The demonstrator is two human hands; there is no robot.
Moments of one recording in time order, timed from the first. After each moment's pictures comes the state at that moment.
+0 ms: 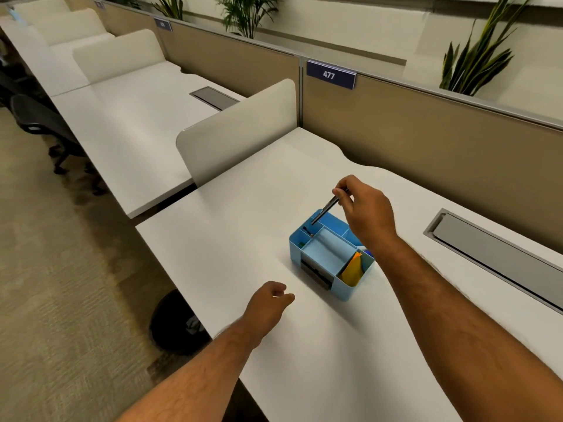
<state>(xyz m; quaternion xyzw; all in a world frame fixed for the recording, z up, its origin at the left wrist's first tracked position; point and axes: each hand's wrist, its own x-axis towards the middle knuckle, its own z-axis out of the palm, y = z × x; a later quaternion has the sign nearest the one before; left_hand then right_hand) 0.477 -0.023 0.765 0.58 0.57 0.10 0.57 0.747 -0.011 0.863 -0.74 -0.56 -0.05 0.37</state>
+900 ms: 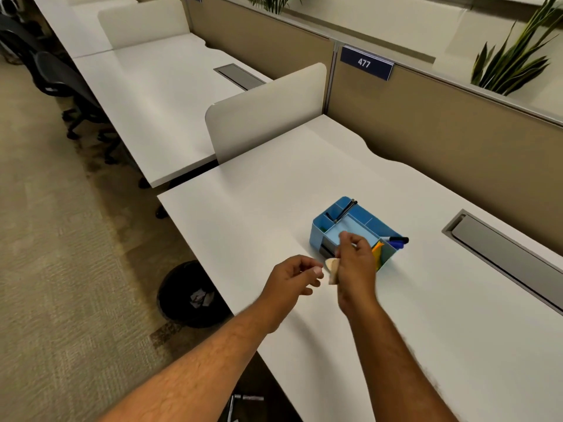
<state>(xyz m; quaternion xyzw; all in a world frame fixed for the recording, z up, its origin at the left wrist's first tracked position) 0.454 -0.046 0.802 0.55 0.43 0.24 0.67 0.600 -0.068 0.811 -0.68 -0.11 0.35 0.64</state>
